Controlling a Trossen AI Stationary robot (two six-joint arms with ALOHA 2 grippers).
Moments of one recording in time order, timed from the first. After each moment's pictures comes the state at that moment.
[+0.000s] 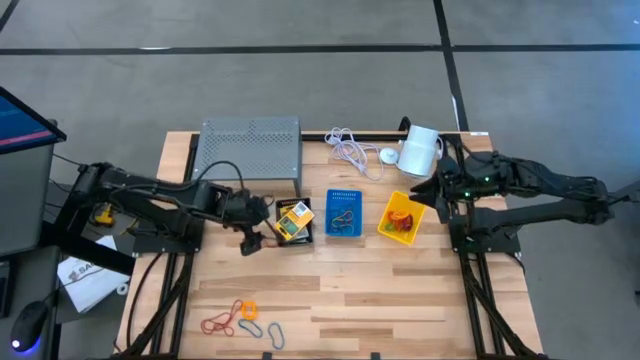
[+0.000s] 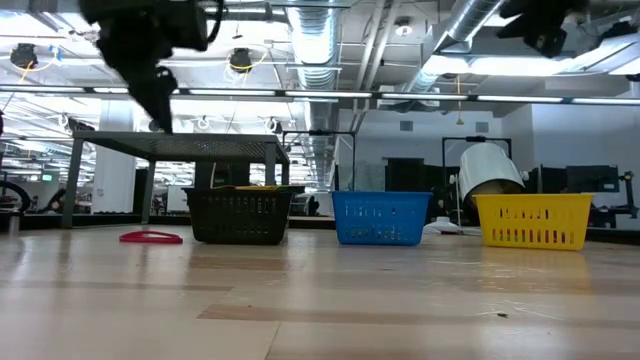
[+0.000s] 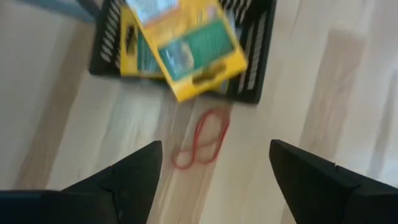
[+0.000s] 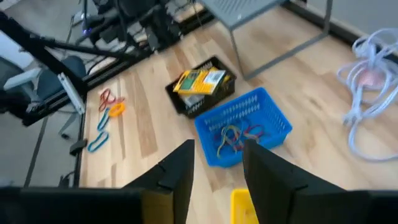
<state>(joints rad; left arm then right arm) -0.13 1.20 0.90 -0.85 -0.16 -0.40 -0.05 0.65 0.90 -0.77 0.03 0.45</state>
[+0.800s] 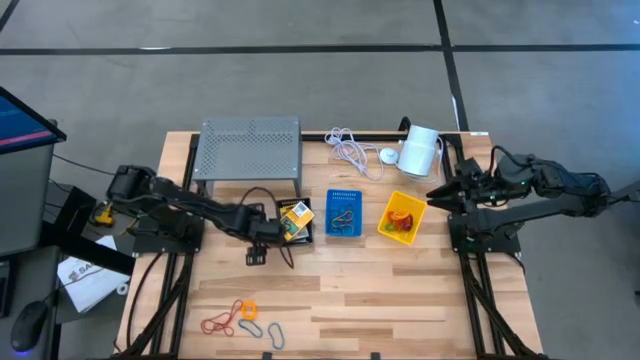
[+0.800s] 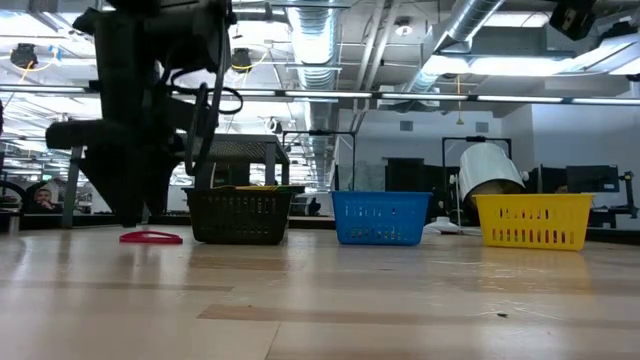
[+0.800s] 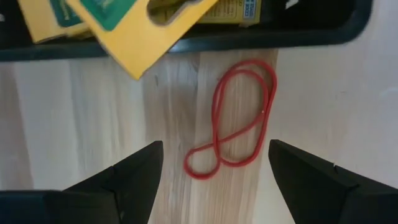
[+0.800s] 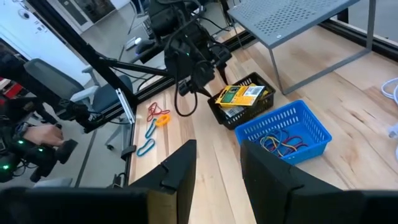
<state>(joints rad) -0.17 1.55 0.82 -0.72 -0.22 -0.21 0.10 0.48 0.90 -0.78 0.08 0.53</state>
